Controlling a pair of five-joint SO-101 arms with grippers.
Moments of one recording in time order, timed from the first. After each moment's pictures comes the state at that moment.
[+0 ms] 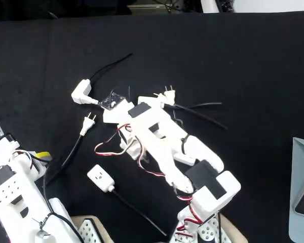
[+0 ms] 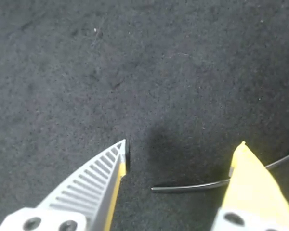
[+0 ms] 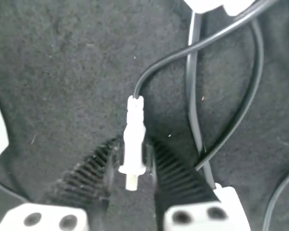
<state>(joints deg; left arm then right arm) -46.8 -54.9 72.5 57.3 -6.0 -34.7 9.0 24.7 67.3 10.9</state>
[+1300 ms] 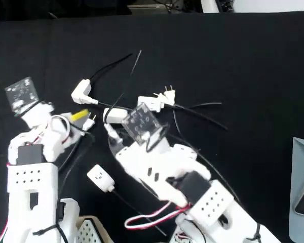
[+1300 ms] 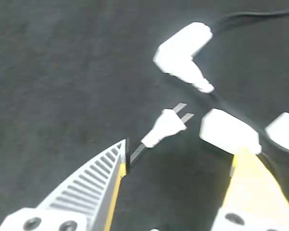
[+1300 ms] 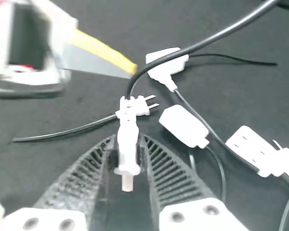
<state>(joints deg) -11.3 -54.9 56.6 57.3 18.2 -45.4 -66.4 66.8 40.0 -0.4</state>
